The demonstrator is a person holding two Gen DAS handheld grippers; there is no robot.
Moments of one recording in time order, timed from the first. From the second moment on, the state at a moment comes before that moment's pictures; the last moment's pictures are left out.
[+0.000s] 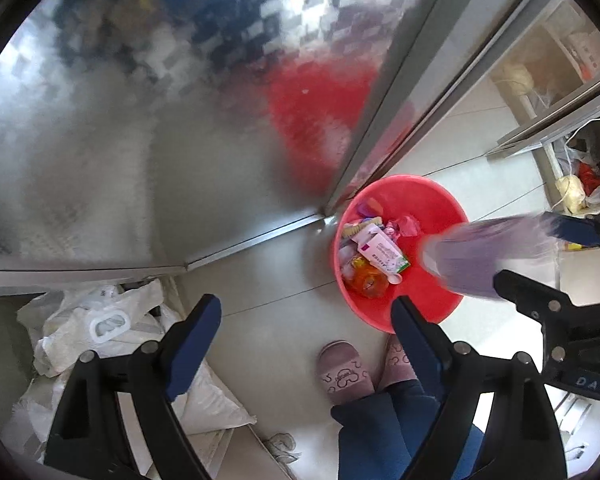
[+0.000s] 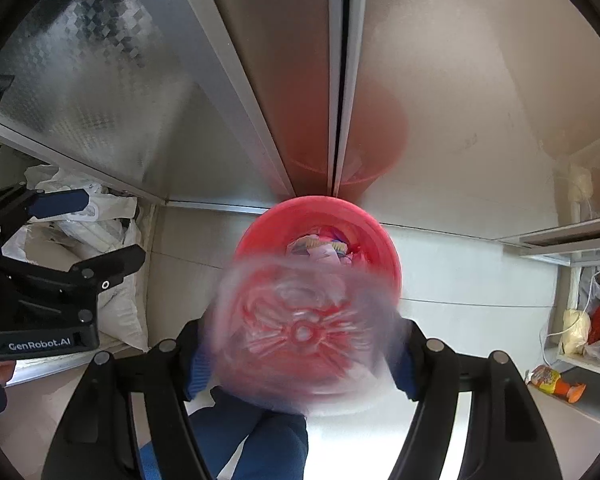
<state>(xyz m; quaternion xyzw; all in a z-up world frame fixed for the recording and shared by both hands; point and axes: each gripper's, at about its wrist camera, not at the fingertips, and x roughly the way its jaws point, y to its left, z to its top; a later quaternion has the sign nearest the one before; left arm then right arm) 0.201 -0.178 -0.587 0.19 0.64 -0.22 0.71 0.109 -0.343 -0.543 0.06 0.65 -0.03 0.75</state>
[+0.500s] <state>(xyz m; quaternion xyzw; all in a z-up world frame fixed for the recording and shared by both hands) 0.167 -0.137 -0.380 0.12 0.62 -0.21 0.75 0.073 -0.303 -0.334 0.03 0.60 -0.04 0.80</state>
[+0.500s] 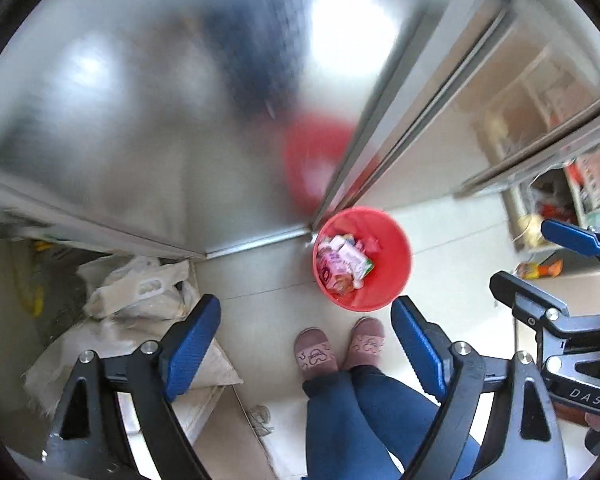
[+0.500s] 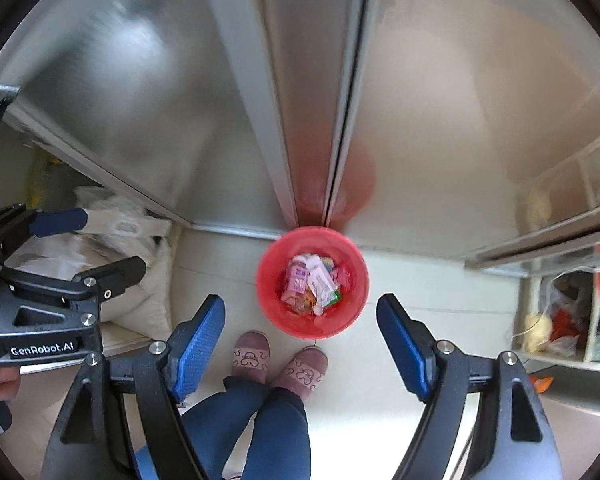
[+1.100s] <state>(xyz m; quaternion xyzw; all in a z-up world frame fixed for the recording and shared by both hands) 0.115 -0.063 -0.096 0.03 0.42 0.01 0.91 0.071 -0.248 -0.067 -0.09 0.36 0.13 0.92</state>
